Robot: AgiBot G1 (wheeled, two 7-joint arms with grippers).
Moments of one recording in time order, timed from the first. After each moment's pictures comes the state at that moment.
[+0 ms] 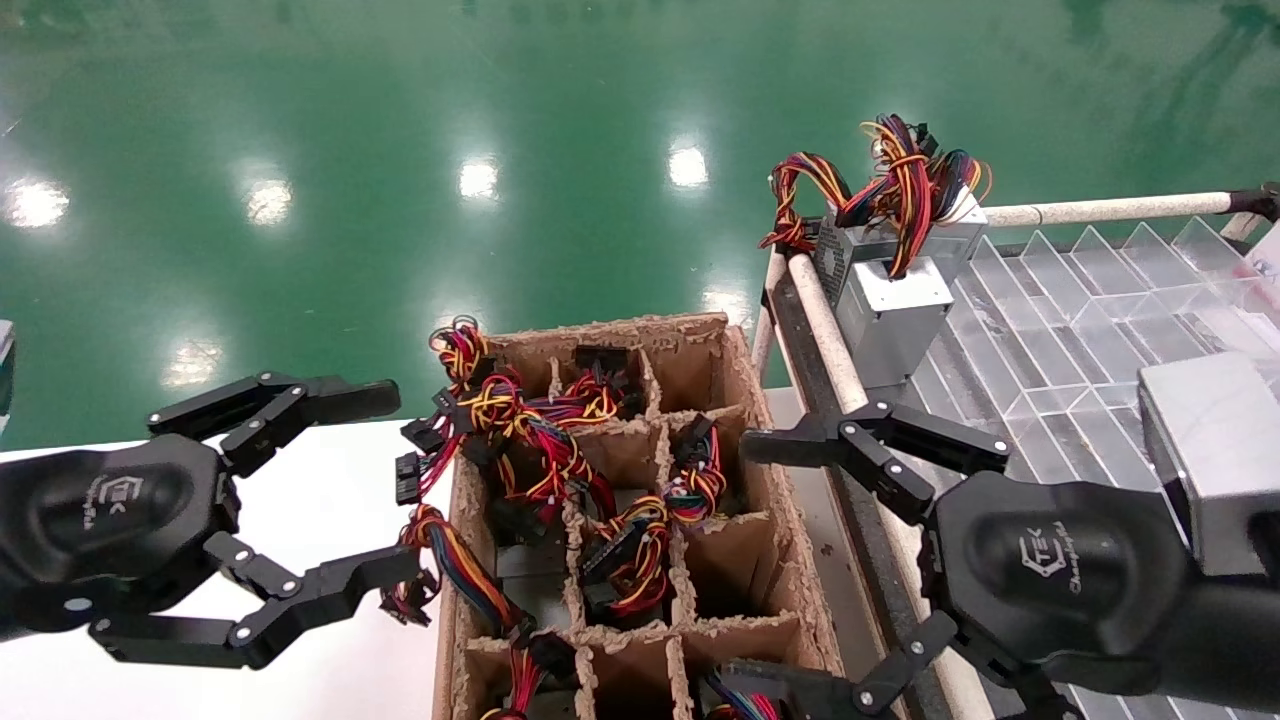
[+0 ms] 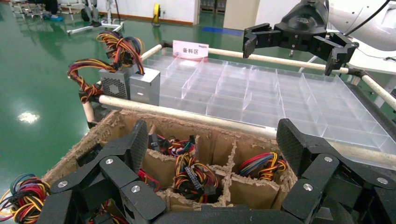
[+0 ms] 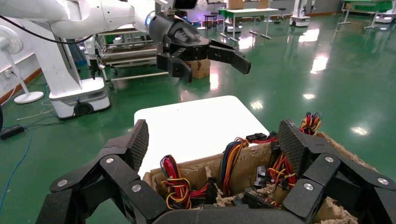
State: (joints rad) left arm -1.06 0.52 0.42 -1.19 0.59 1.37 -0.09; right arm 1.08 -0.61 -0.28 1.28 -0.73 -1.49 0.19
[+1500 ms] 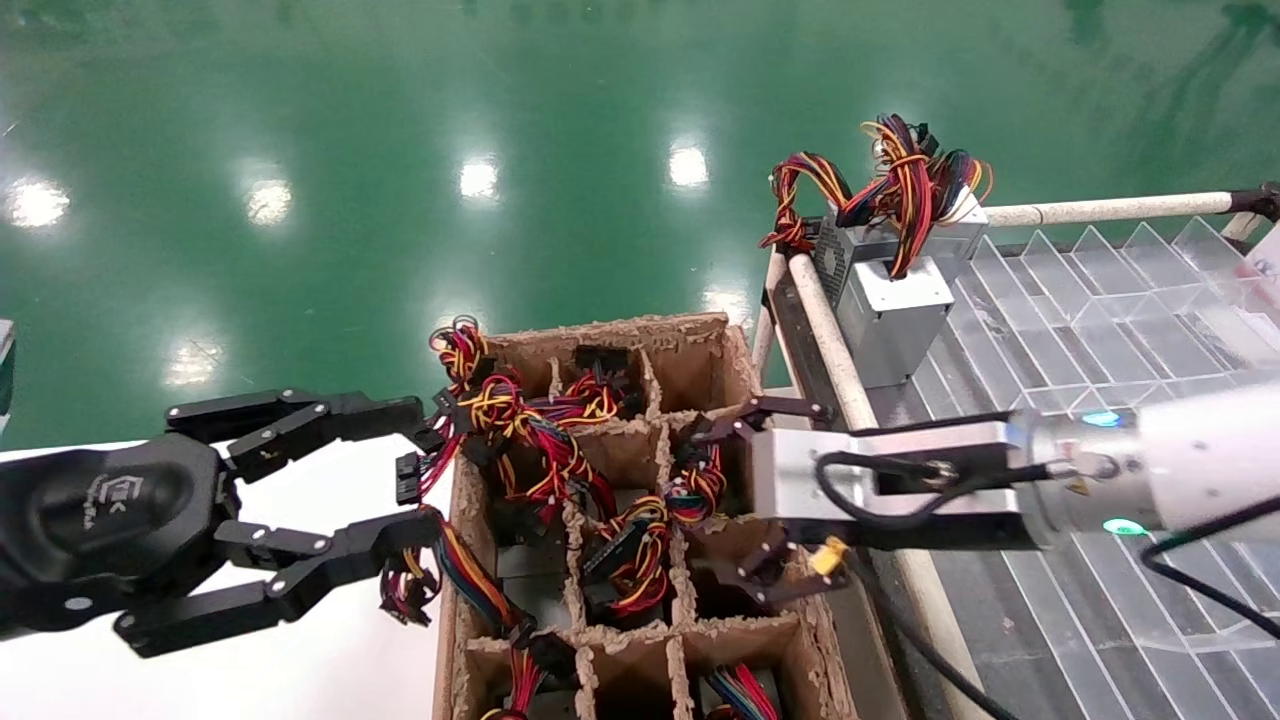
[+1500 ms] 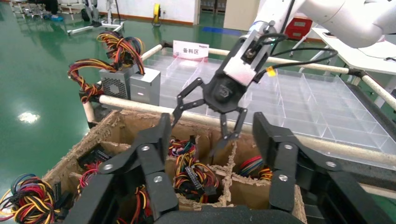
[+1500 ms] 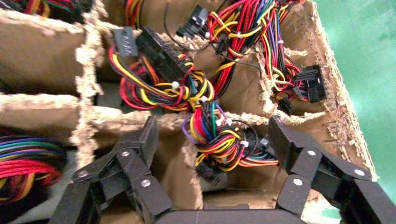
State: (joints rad) left arm -1.06 0.52 0.42 -1.19 0.59 1.37 -0.09; right arm 1.39 -0.82 -0.56 1.35 -1.51 -1.32 0.16
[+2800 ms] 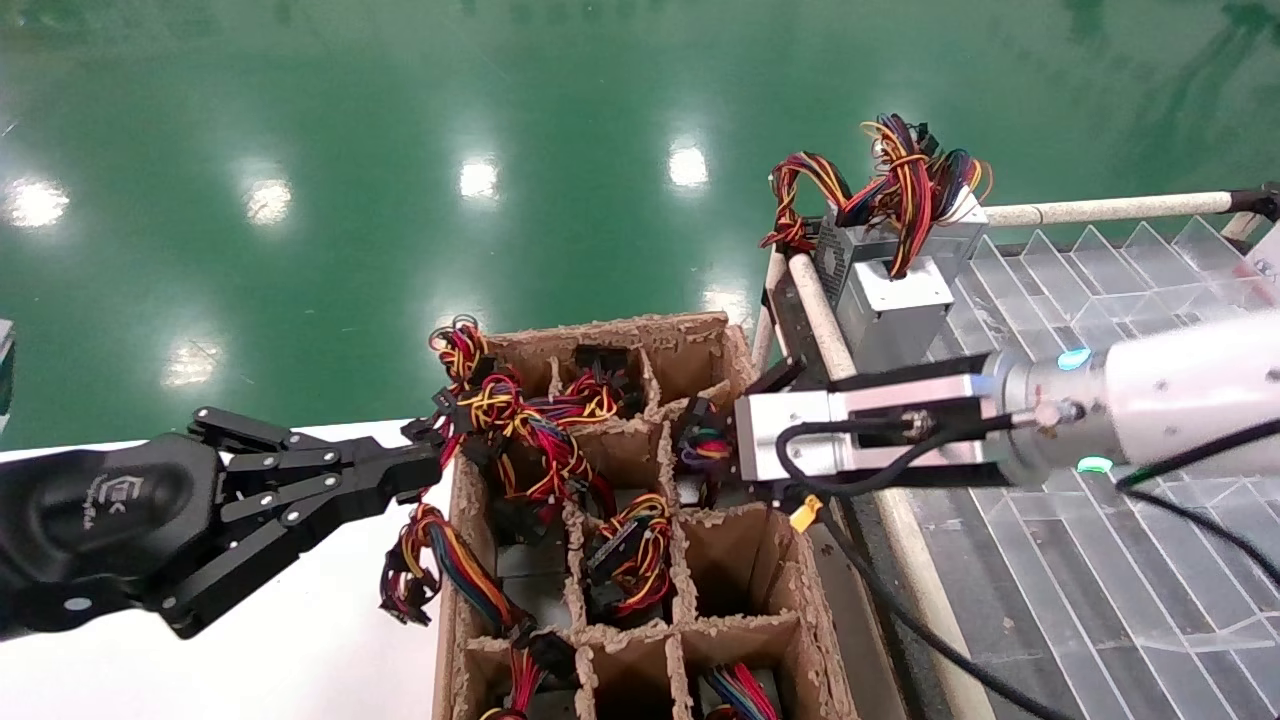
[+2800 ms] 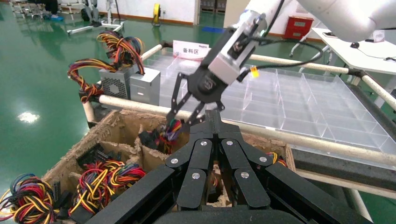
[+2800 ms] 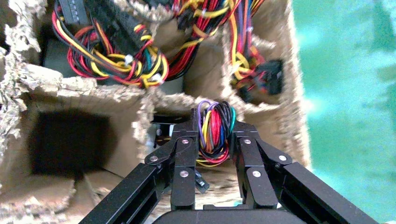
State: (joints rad) left arm -1.06 0.52 0.42 -1.19 0.59 1.37 -0.09; right arm 1.54 -0.88 -0.60 1.36 -1.66 -1.33 0.12
